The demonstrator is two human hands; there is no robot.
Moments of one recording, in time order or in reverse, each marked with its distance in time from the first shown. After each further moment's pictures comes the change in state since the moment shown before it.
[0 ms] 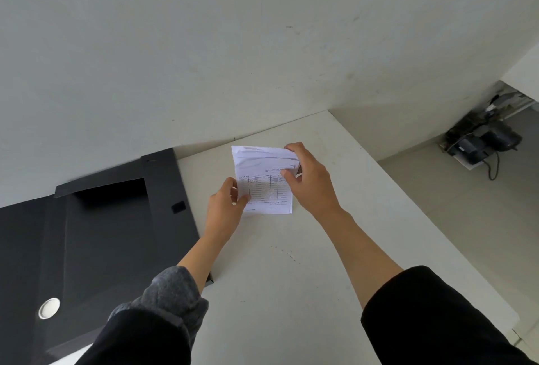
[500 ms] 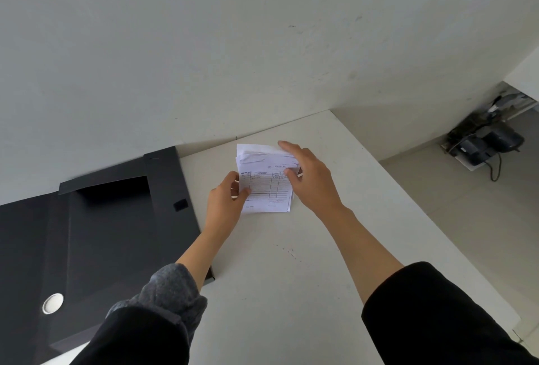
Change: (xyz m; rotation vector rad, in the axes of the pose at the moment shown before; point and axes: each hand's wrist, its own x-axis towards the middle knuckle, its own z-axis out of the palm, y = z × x) left_hand -0.002 0.006 -0.006 -0.069 0.019 0.055; right_hand 0.000 -0.004 -0.002 -0.066 -0.015 -0.032
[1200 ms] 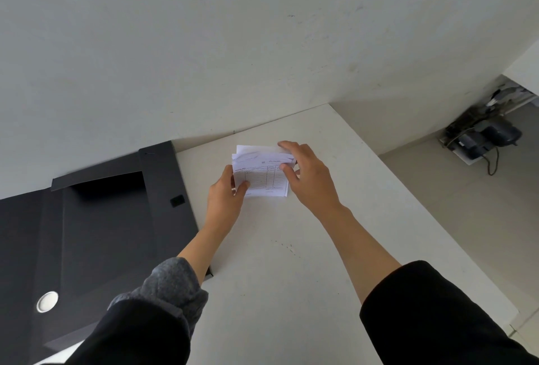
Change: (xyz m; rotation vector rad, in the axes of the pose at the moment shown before) left_hand 0.005 -0.004 0.007 -0.038 0.018 0.025; right_hand -0.003 0.005 0.008 -0.019 0.051 -0.047
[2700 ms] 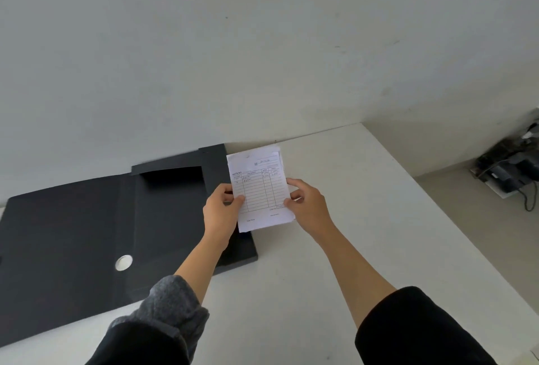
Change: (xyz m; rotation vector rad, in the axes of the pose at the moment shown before) left_hand -0.054 -0.017 -0.087 -0.210 0.187 -0.306; right_hand -0.046 -0.074 0.040 0.376 -0.244 0.373
